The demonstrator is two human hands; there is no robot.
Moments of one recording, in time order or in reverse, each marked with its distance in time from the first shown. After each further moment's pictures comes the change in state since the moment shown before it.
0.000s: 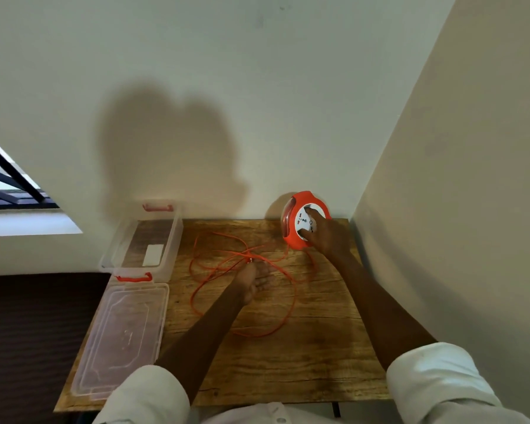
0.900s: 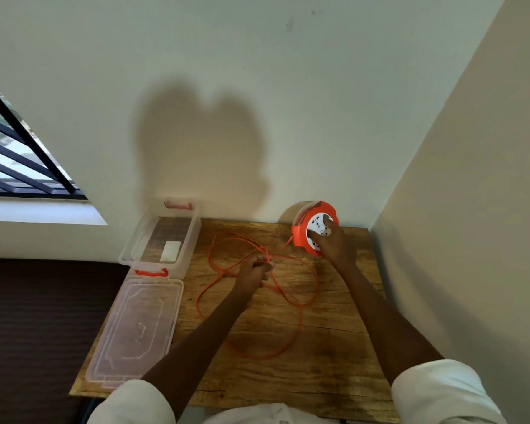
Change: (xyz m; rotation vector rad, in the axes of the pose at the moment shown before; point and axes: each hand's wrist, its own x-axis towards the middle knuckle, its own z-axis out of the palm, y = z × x) left_hand -0.010 0.004 -0.021 0.232 0.197 0.380; right_hand 0.013 -0.014 0.023 0.352 -0.020 0.181
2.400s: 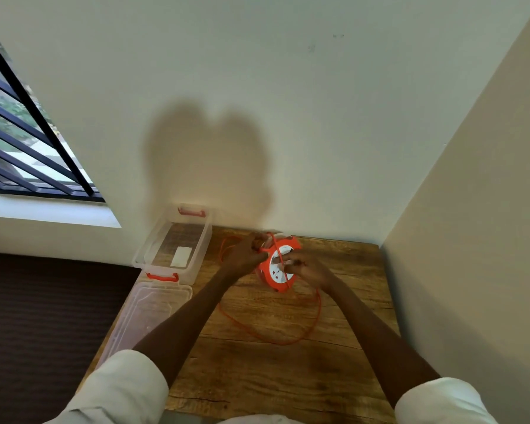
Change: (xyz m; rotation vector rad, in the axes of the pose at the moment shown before) left_hand 0.033 0.057 -0.053 0.436 -0.071 0.246; right_hand -0.026 -0.032 0.040 0.162 -0.532 -0.402
